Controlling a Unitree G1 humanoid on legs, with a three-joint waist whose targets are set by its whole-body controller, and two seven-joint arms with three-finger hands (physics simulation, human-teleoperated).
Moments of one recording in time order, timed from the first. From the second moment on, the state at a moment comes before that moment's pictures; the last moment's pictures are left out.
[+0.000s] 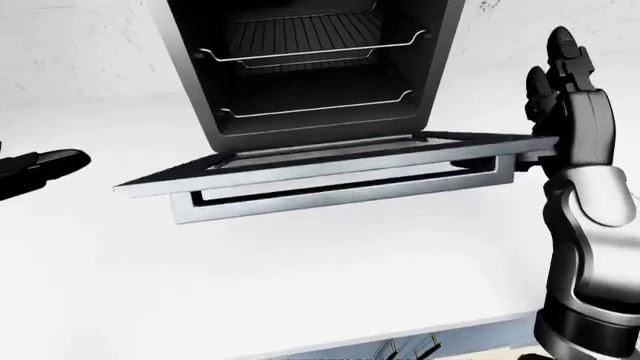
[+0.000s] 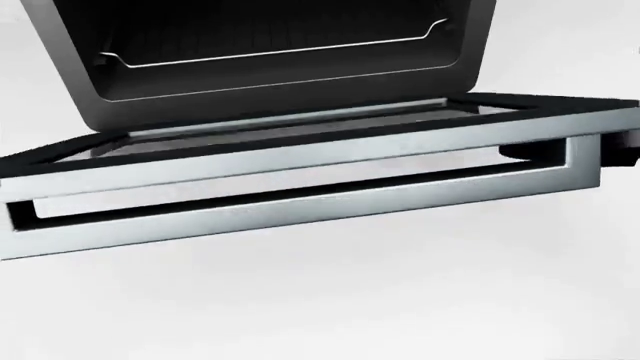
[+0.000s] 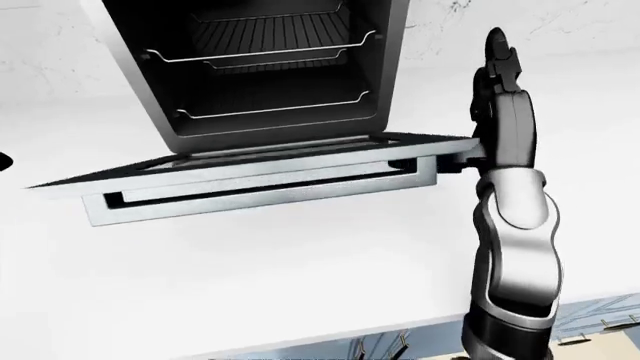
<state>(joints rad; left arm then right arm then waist) -0.34 0.71 0.69 -0.29 -0.57 0.72 0.10 -0.49 -0.38 -0.33 -0.39 0.01 0.58 0.10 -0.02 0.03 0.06</state>
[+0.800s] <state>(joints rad) -0.33 0.70 0.69 -0.30 -0.56 0.73 0.10 -0.66 -0.40 -0.30 -0.34 0.22 0.67 -0.41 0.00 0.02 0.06</state>
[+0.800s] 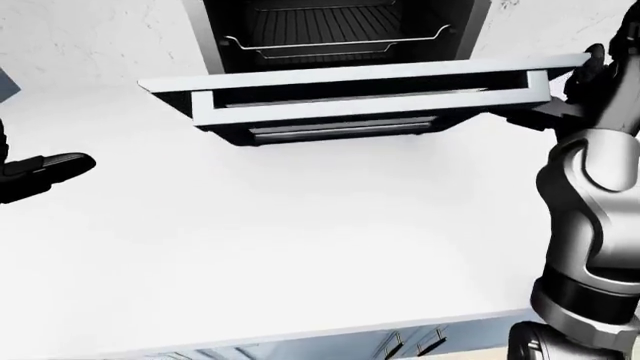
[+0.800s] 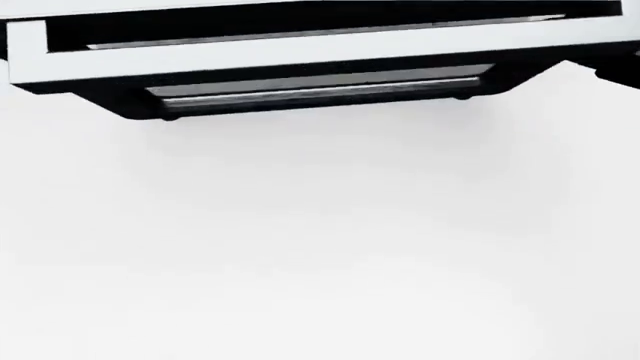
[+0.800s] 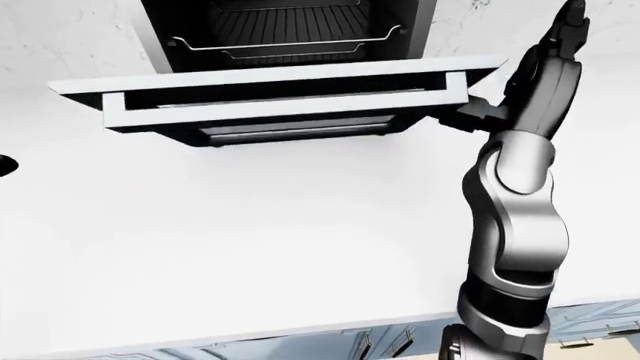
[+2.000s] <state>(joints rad) -0.28 0.41 0.59 -0.80 -0.43 0.96 0.15 -0.78 -0.45 -0.29 -0.21 0.16 0.70 -0.47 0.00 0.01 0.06</state>
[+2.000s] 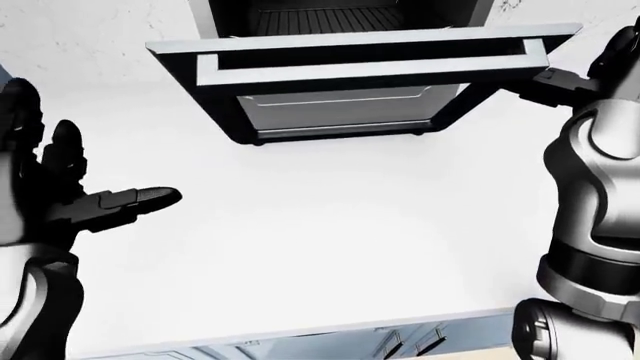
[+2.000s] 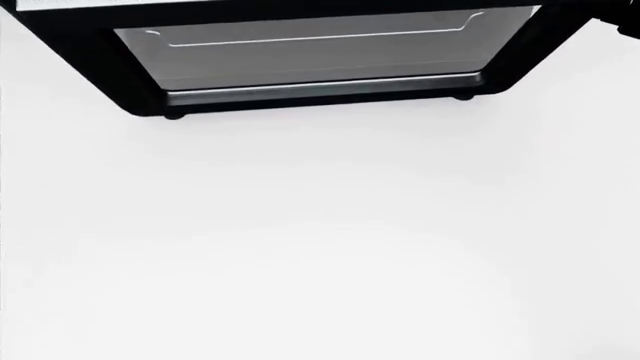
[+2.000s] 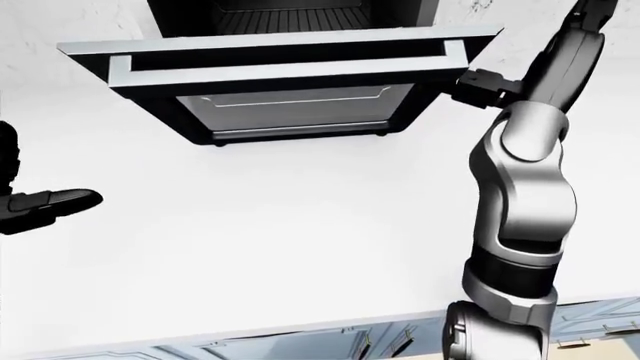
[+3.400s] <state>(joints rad) -0.31 0.42 -0.11 -1.03 -0.88 0.97 0.83 -0.78 -0.47 -0.29 -0.19 0.17 0.70 -0.48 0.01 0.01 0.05</state>
